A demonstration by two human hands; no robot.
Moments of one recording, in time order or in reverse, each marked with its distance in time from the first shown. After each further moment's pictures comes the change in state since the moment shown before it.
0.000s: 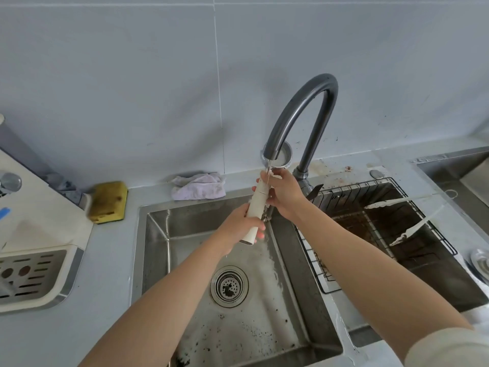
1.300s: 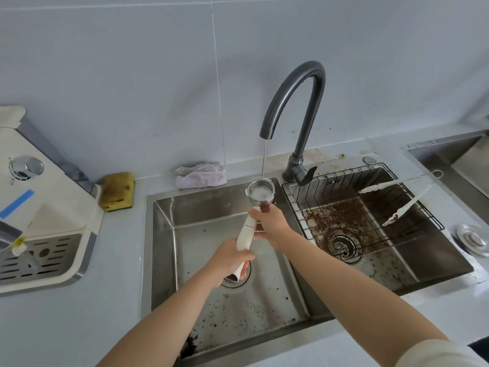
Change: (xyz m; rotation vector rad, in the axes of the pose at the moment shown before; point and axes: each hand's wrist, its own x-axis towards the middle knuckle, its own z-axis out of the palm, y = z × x) left_hand -0.067 -0.069 0.012 0.199 0.042 -0.120; right_hand -0.060 0.080 0.003 -0.140 0.055 0.223
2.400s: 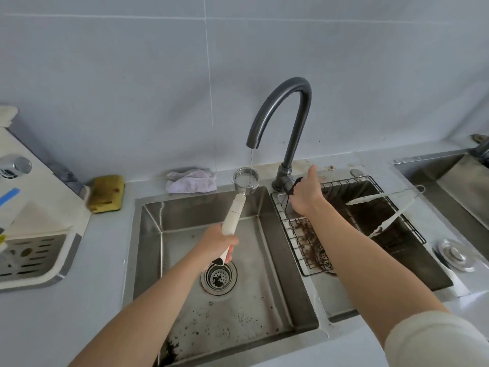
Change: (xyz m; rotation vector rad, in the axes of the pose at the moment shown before) left_hand 0.010 0.032 -0.006 -0.063 0.138 0.030; right_hand 0.024 -0.081 -0.083 0.359 0.161 -0.095
